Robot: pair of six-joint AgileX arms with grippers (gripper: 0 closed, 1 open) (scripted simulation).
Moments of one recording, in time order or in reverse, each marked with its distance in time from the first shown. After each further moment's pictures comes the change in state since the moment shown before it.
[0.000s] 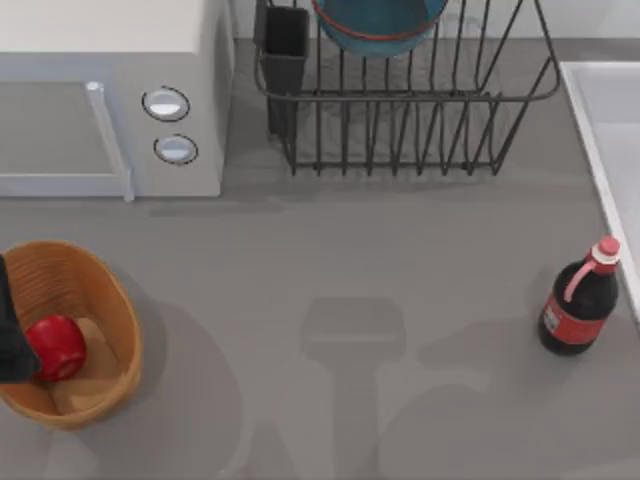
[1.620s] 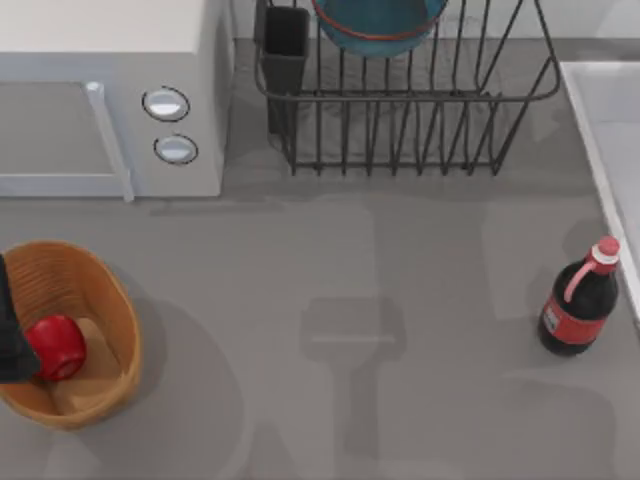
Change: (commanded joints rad) left arm 0.000 0.000 0.000 0.000 0.000 0.000; right arm 0.230 1.104 1.628 -0.454 0.008 0.246
